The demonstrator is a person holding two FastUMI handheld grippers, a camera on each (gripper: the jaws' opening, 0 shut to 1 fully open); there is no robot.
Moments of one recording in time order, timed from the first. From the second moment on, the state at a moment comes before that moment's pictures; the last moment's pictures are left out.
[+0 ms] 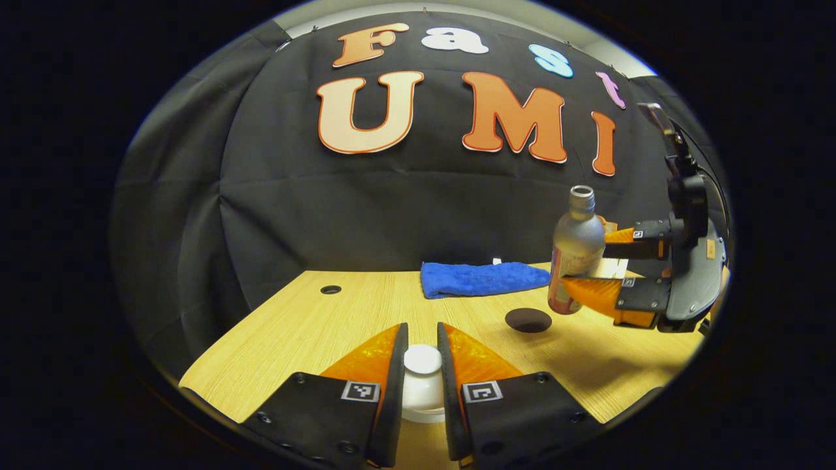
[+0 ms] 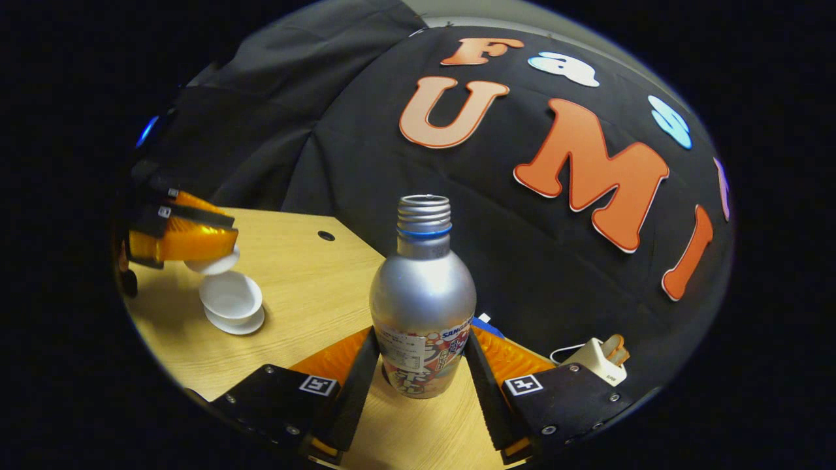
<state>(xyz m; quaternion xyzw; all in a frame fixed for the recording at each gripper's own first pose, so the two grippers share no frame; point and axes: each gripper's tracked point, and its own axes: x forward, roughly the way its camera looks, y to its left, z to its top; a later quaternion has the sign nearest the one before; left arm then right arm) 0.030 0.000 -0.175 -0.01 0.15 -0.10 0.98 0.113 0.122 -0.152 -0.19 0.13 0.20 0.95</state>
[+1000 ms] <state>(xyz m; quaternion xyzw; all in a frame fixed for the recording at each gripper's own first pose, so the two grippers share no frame) 0.038 -0.016 -0.230 0.01 0.20 -0.11 0.97 0.163 0.113 -0.174 -0.04 0.13 0.16 0.98</state>
